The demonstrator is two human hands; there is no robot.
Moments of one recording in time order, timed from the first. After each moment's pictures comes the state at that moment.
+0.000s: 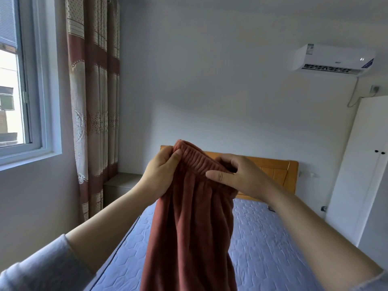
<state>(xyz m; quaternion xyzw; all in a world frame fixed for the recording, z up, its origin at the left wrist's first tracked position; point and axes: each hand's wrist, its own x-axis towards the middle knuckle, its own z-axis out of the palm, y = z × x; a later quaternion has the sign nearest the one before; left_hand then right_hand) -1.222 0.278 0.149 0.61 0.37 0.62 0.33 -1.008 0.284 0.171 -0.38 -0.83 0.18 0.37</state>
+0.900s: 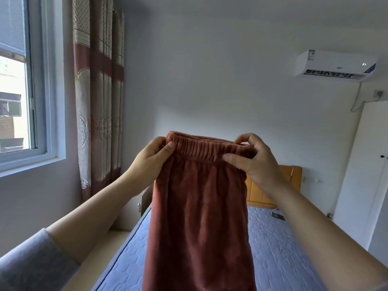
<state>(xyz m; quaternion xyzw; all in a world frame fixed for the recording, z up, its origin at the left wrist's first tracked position) -1.247 0.283 0.170 0.64 0.36 0.61 0.31 -0.997 0.287 0.188 -0.31 -0.72 0.24 0.57</state>
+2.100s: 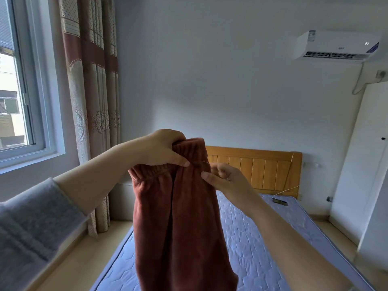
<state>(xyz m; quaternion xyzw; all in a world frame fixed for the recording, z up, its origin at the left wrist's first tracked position) -1.235 0.297 0.208 0.84 0.49 0.22 0.00 -1.016 0.294 0.112 -0.40 -0.73 0.29 0.48</state>
